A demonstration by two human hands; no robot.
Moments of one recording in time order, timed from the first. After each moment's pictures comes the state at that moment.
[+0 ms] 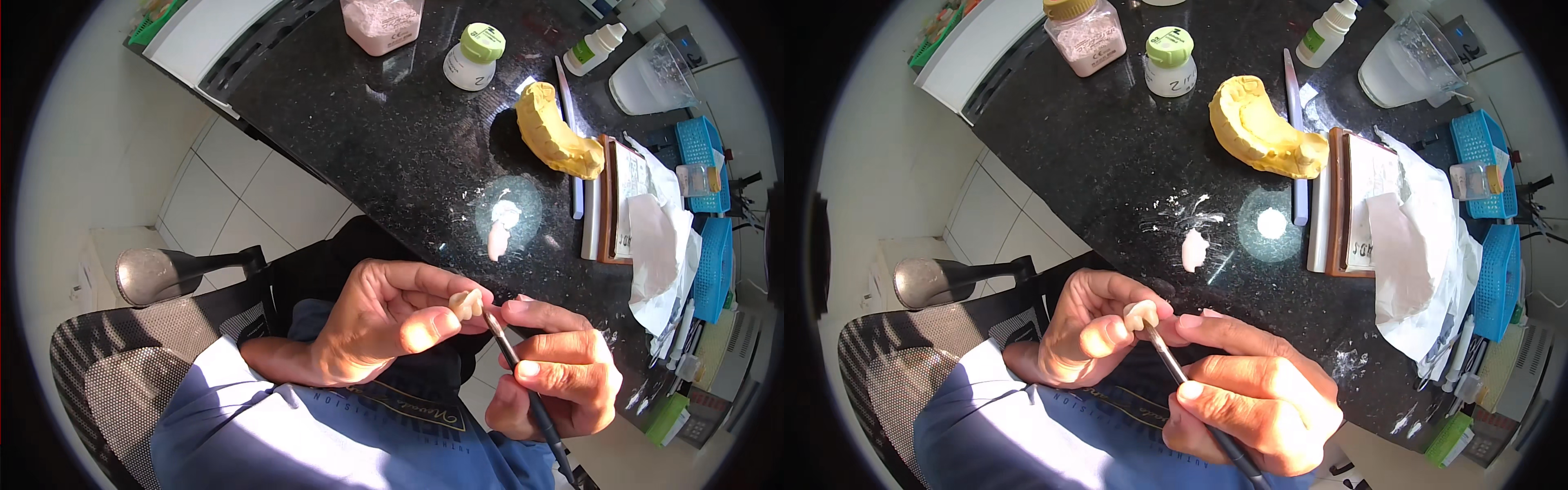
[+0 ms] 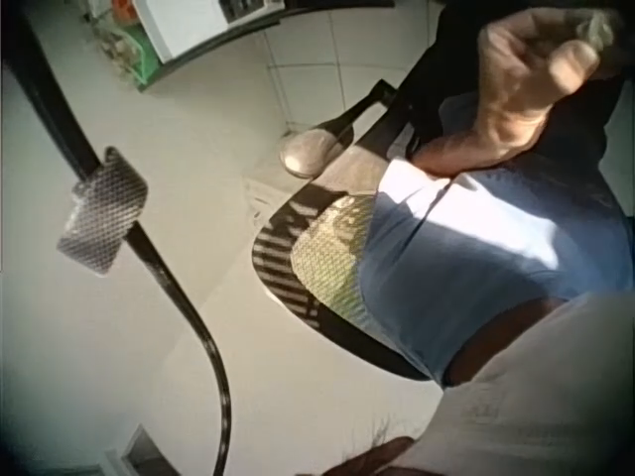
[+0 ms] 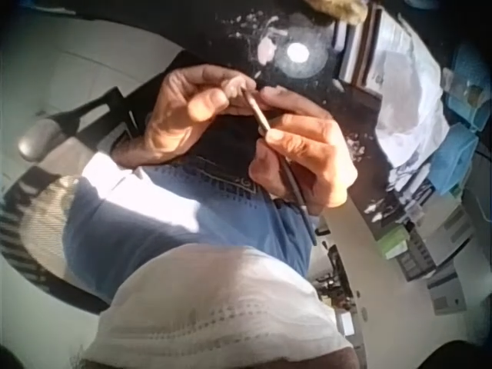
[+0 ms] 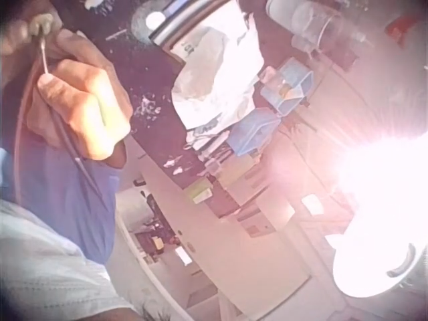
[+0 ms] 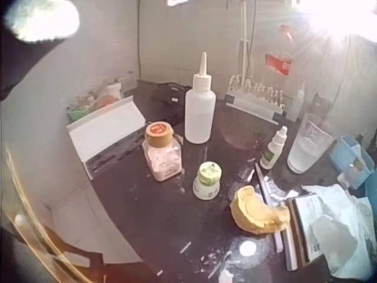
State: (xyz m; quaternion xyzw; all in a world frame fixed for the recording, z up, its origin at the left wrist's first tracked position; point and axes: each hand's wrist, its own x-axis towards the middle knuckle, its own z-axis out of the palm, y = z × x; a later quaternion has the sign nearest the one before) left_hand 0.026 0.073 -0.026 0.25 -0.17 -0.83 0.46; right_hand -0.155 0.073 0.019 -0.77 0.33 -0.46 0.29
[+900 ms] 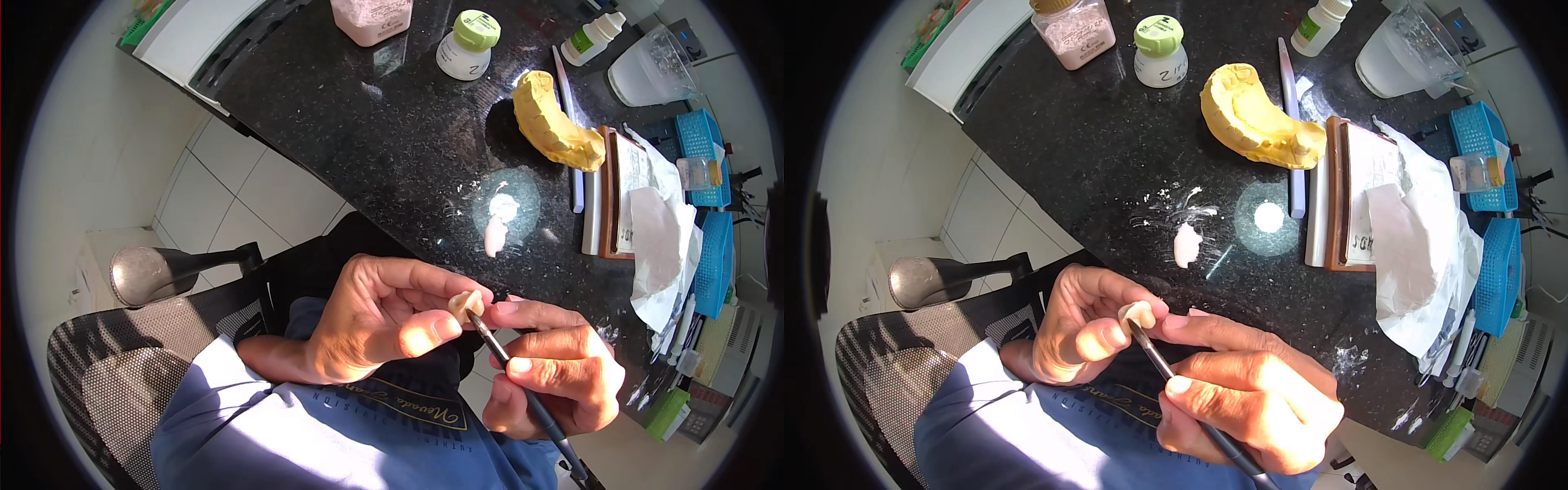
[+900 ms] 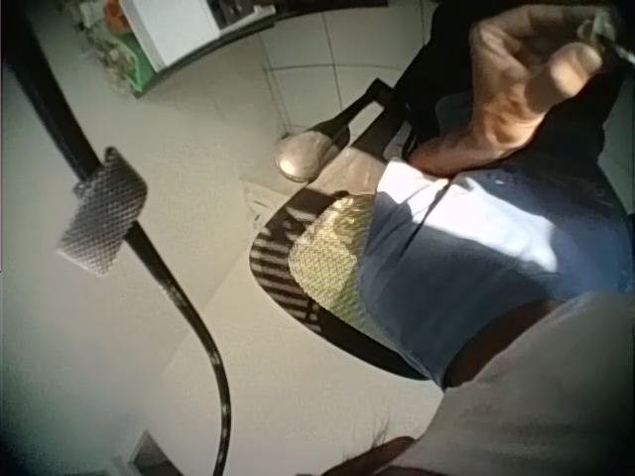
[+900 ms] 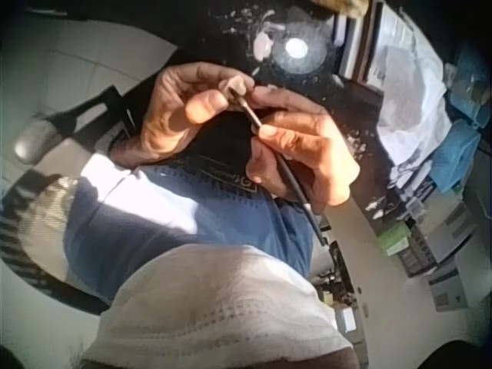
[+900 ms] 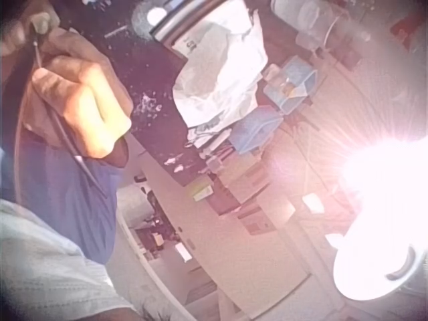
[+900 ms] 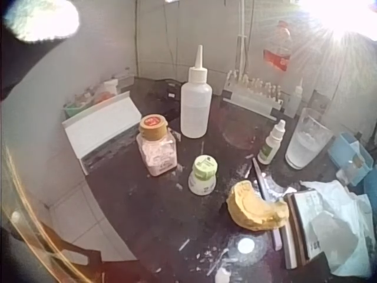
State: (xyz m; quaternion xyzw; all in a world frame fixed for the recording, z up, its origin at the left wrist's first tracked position) left_hand 0.026 0.071 -0.026 0.27 -0.22 -0.82 0.45; right_hand -0.159 0.069 0.021 -0.78 0.32 -0.45 0.30
